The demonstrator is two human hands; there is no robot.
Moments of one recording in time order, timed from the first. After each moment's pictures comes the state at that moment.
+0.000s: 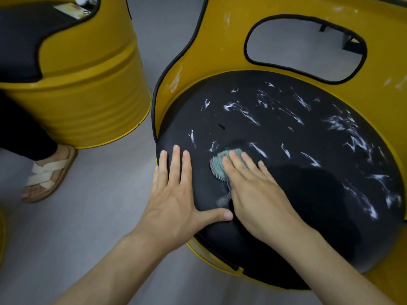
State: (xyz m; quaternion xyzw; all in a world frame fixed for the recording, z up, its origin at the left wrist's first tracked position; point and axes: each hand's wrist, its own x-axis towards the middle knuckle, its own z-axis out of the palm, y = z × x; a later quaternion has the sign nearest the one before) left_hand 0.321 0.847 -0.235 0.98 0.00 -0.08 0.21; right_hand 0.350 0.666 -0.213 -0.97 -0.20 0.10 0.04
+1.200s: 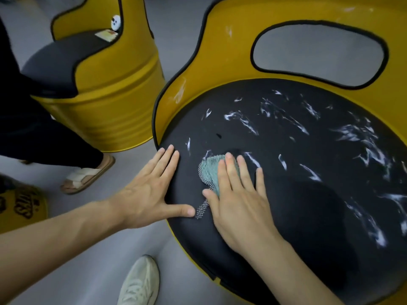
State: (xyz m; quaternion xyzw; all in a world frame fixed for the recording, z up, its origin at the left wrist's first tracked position) left_hand 0.345 0.879 -0.210 0.98 -0.07 -0.17 0.10; right_hand 0.350 0.661 -0.237 -0.98 -0.18 -0.01 0.10
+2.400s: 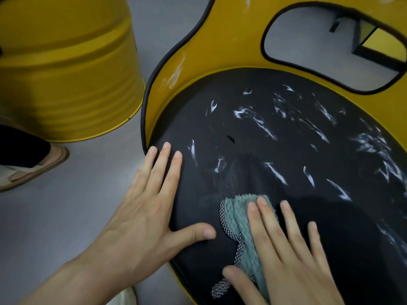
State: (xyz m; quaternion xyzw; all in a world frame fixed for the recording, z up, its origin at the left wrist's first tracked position) left_hand 0.354 0.890 -0.248 0.97 -0.08 -0.05 0.24; right_hand 0.312 0.651 -0.240 -0.99 -0.15 0.00 -0.02
